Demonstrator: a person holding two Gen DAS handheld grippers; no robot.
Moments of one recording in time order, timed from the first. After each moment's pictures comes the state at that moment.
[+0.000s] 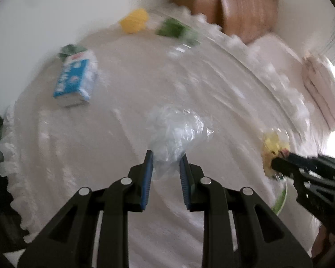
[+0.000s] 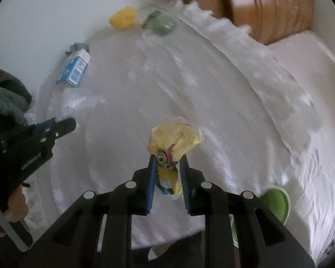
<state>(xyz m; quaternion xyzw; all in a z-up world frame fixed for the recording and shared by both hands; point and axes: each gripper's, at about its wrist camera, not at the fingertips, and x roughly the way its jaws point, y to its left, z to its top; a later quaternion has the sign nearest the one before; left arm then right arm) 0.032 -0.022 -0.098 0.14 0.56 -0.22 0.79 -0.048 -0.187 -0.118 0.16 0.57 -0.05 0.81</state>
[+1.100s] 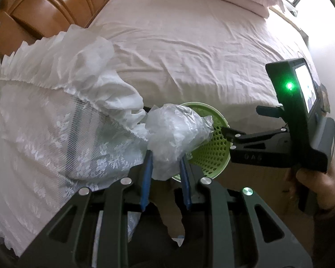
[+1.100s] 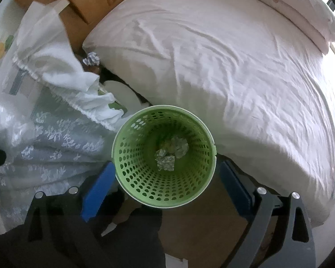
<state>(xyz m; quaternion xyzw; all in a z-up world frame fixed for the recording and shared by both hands) -0.209 -0.285 -0.139 0.34 0.54 -0.45 0.63 -0.313 -0.417 -0.236 0.27 0.59 -0.25 0.72</state>
